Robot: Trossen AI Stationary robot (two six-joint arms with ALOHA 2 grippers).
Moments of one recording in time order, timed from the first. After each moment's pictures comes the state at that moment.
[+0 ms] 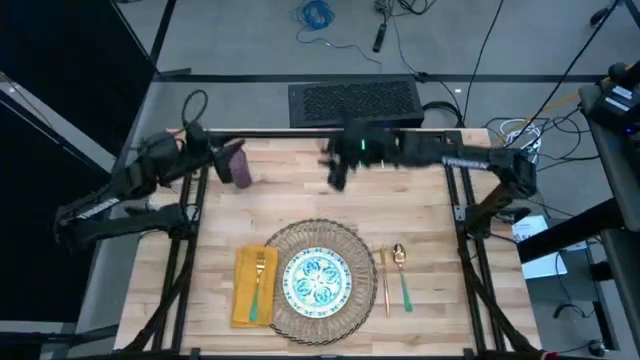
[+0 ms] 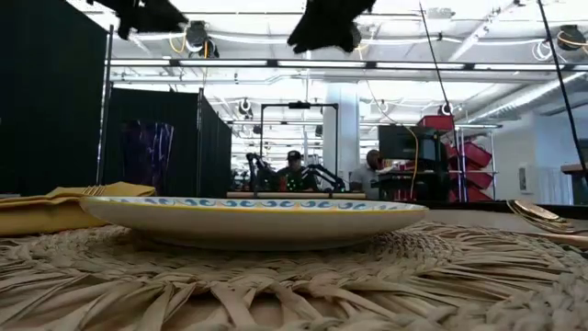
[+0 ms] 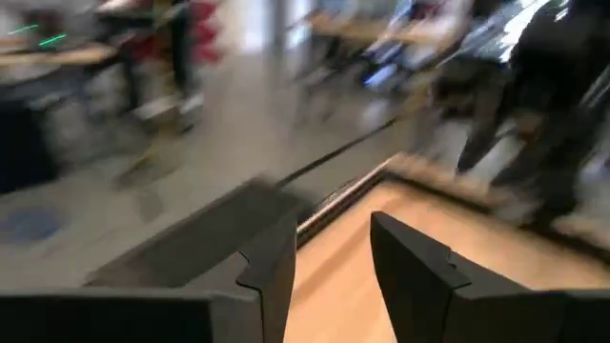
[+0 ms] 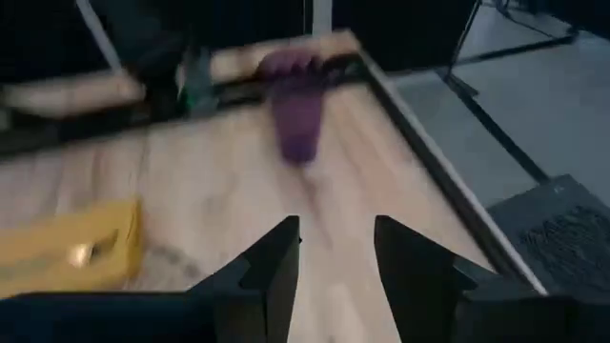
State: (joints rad) left arm 0.53 0.65 0.87 -0.46 -0.22 -0.04; right arm -0.32 1.64 1.54 -0.40 -0.04 0.09
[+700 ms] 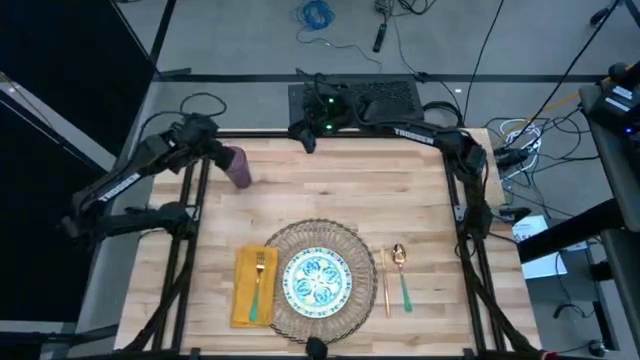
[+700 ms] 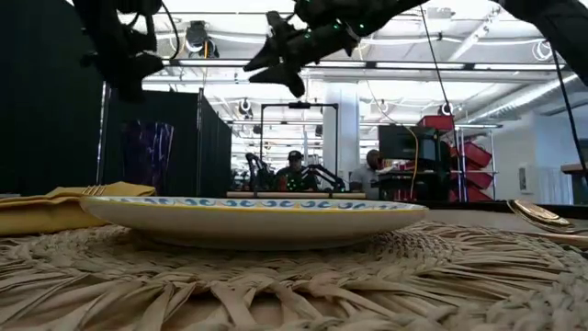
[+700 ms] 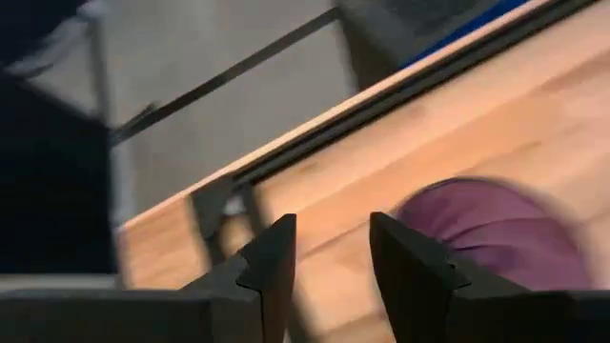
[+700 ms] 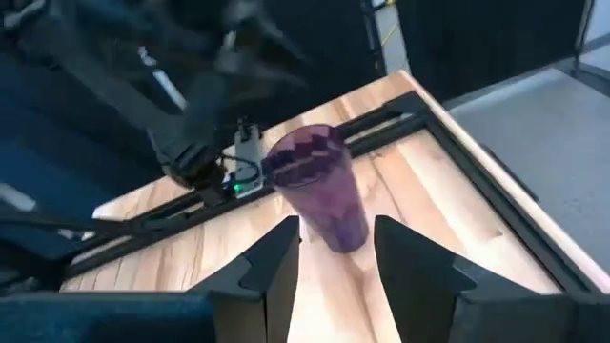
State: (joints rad) left arm 0.77 0.91 0.95 -0.99 -0.49 -0.13; right arm -0.47 2.01 1.88 -0.28 -0.42 0.21
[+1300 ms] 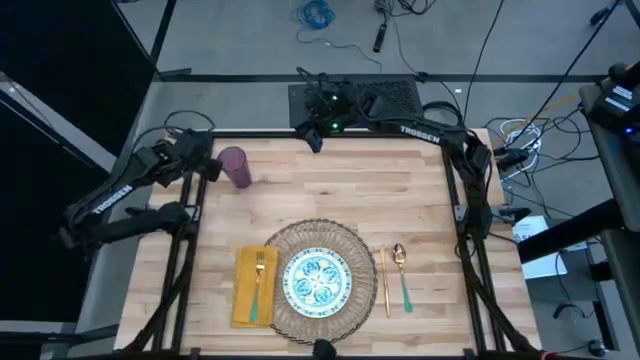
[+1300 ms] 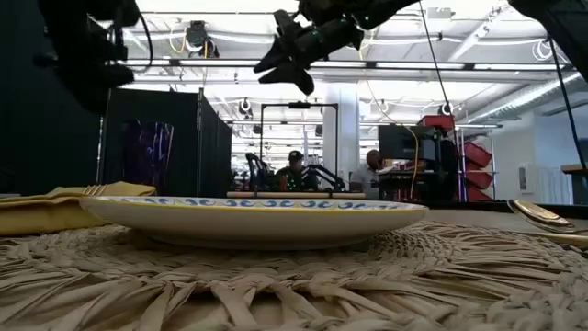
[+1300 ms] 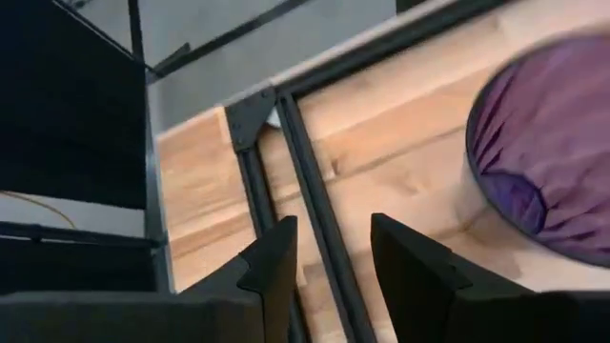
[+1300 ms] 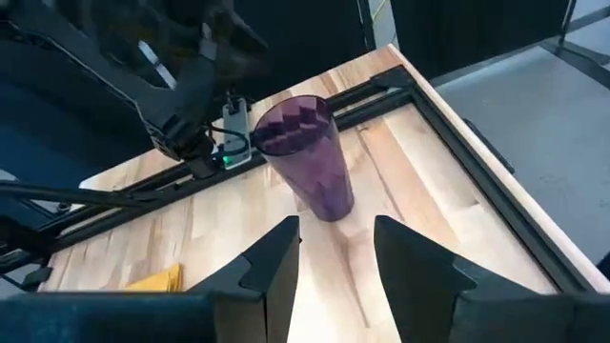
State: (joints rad) left arm 0.75 0.78 0.79 -1.09 -0.49 -0.26; right arm -0.48 1.98 1.88 -0.40 -0.42 0.17
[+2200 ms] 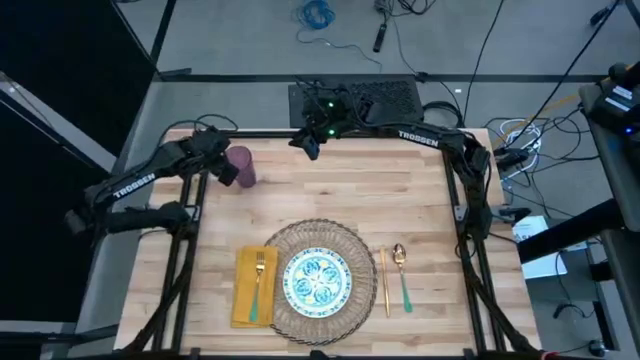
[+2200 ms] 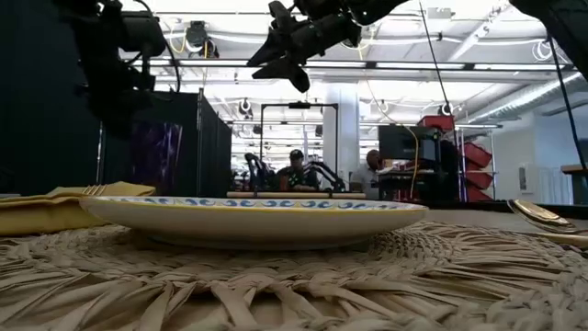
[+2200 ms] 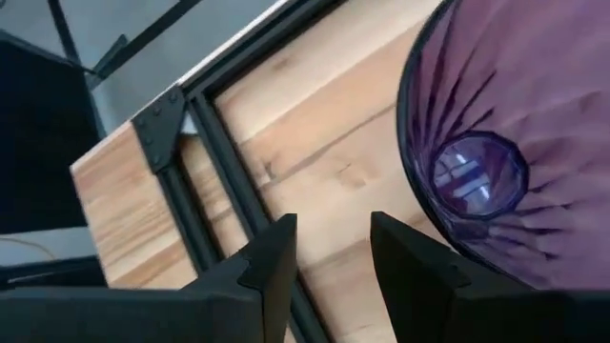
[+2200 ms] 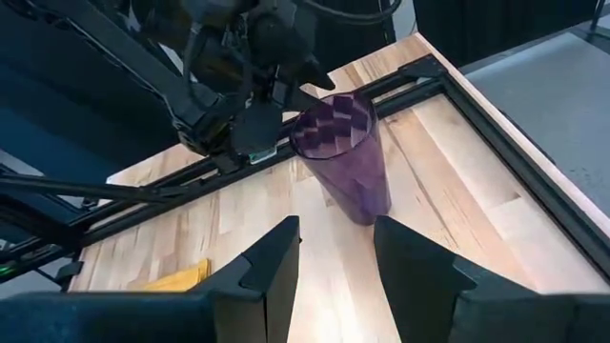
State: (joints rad) left arm 0.75 0.96 0.77 -0.94 -0.36 -0.12; right arm -0.44 1.98 1.87 -0.40 -0.42 0.22
